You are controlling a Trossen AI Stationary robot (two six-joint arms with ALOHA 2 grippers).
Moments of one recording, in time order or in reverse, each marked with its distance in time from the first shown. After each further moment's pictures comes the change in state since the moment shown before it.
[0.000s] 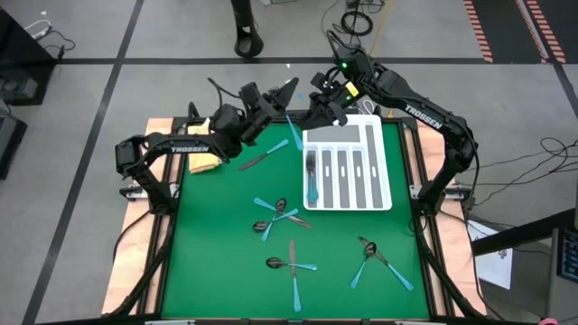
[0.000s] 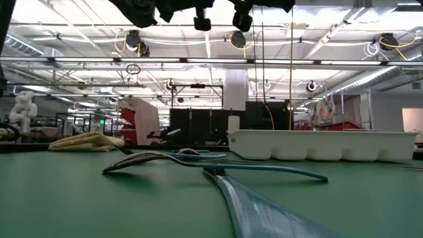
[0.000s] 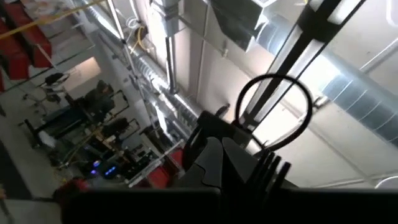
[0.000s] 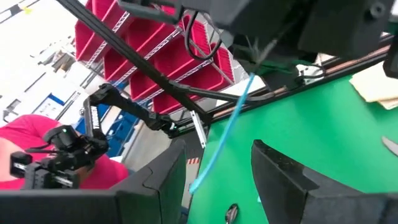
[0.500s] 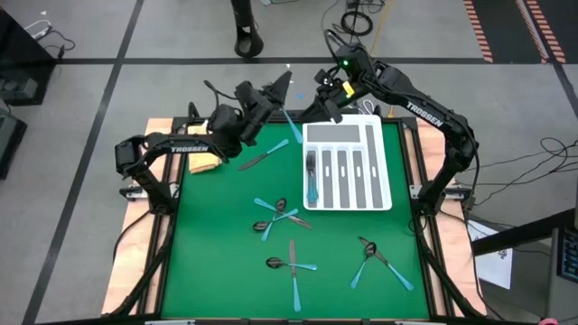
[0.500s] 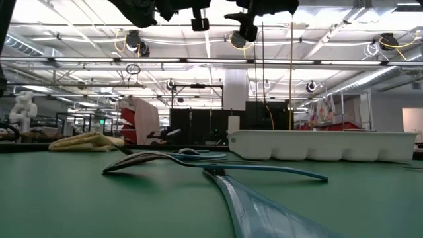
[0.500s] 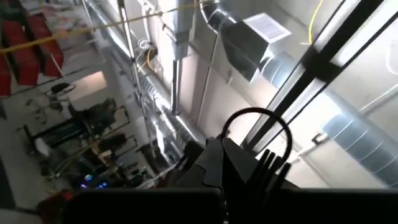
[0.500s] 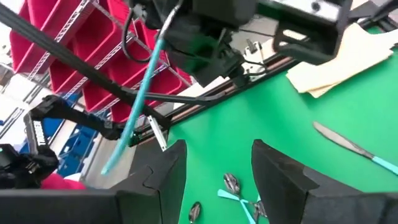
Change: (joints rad) left arm -0.001 0.000 0.000 0.046 -0.111 -0.082; right arm -0.029 -0.001 0.000 -0.095 0.164 -0.063
